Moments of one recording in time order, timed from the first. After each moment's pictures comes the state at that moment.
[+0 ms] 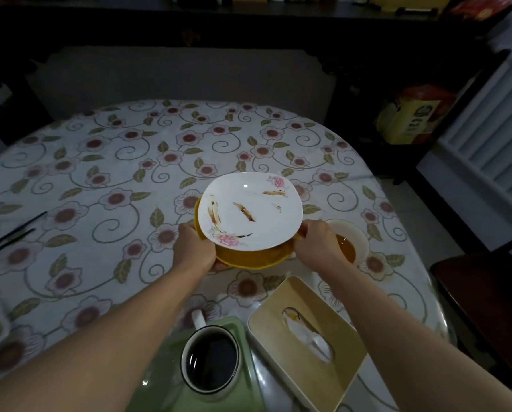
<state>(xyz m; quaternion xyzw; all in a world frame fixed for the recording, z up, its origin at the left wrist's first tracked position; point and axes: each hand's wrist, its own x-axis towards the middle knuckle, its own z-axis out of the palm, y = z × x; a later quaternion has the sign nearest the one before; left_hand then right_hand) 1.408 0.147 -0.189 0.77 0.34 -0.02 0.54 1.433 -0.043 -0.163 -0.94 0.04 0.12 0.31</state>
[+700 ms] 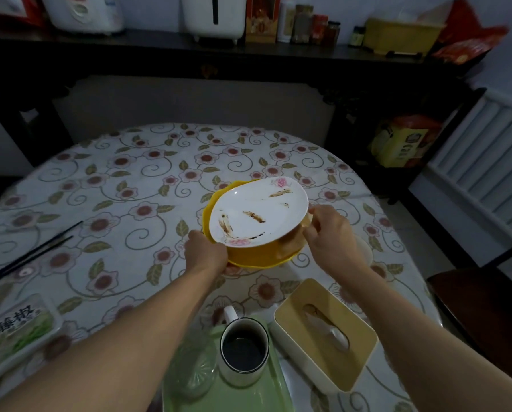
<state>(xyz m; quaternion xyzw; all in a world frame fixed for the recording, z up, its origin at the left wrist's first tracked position) 1.379 0.183 -0.161 0.73 0.32 -0.01 0.60 1.385 -0.011 -0.101 -0.95 -0.03 -0.07 0.30</state>
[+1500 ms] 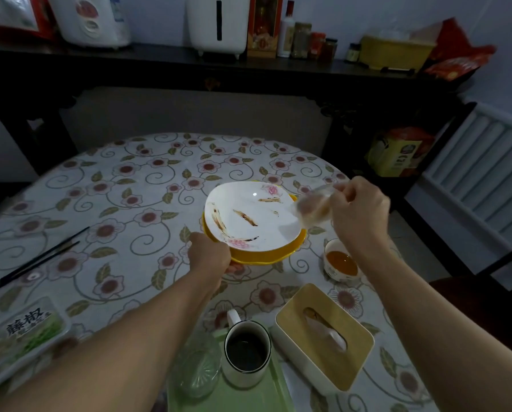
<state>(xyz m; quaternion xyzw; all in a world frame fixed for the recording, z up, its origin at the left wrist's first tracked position) 1.377 0.184 -0.149 0.72 0.33 0.02 0.60 1.382 -0.012 -0.039 -0.89 0.08 -0.23 0.40</state>
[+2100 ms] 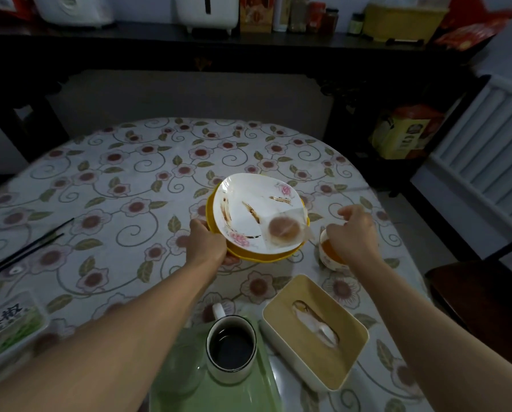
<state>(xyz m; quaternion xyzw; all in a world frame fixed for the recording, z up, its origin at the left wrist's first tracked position) 1.386 0.158 -0.155 0.72 0.31 0.00 0.62 1.402 -0.063 -0.117 -0.91 0.15 -0.03 0.39</state>
